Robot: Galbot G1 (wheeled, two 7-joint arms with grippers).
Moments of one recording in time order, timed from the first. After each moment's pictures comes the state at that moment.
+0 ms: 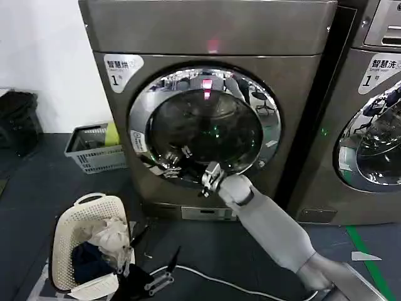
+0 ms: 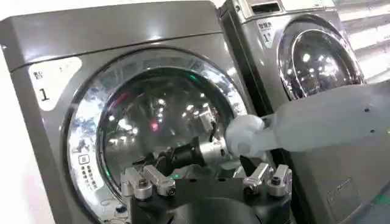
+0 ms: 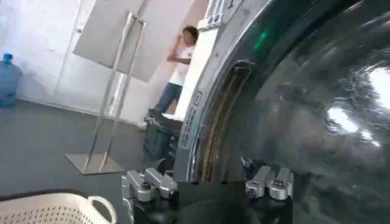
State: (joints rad) left arm 1.91 -1.51 -0.61 -2.37 0.16 -0.34 0.40; right arm -0.27 1.36 -0.32 1.18 0.39 0.11 -0.38
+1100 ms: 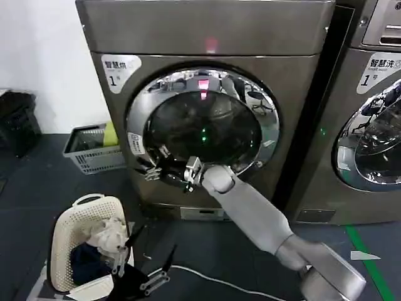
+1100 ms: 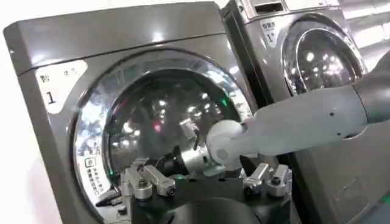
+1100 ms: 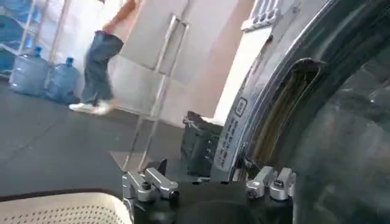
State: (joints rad) left arm 1.93 -1.52 -0.63 -2.39 0.16 -0.34 0.40; right arm -0.17 1.45 -0.38 1.04 0.40 0.20 -0.60
